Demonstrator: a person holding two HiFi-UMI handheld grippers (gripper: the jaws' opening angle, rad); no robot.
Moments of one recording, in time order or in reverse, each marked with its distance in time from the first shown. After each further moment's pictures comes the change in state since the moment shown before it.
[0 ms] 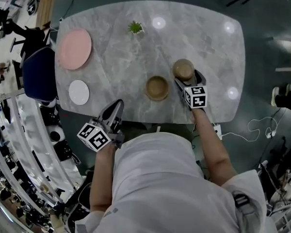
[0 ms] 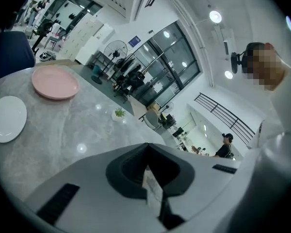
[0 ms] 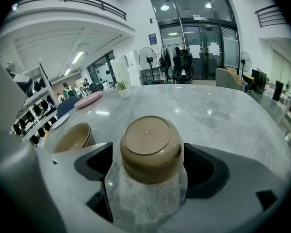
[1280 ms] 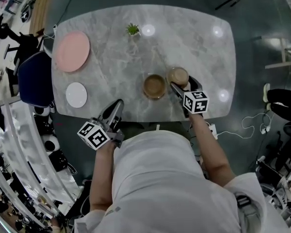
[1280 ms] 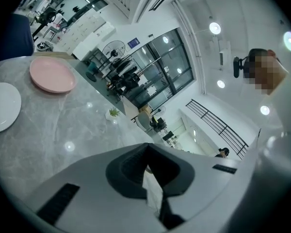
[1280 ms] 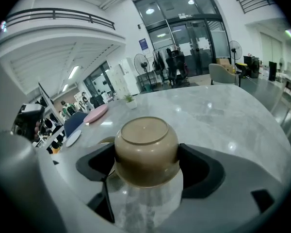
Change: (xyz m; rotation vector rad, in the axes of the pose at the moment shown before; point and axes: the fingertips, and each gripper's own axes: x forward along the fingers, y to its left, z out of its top) left arm -0.019 0.001 -0.005 -0.044 -0.037 -0.125; right arm -0.055 0.042 0.010 0.159 -0.048 0.043
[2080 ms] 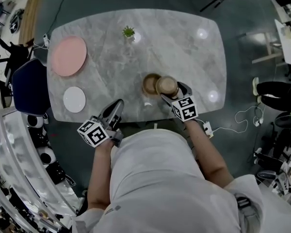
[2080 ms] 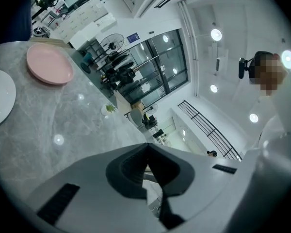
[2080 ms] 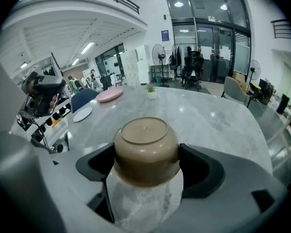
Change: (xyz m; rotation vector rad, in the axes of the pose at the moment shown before) left arm -0.014 0.007 -0.005 -0.049 0.038 -0.131; right arm -0.027 0.071 -0.025 -0.261 0.121 -0.033
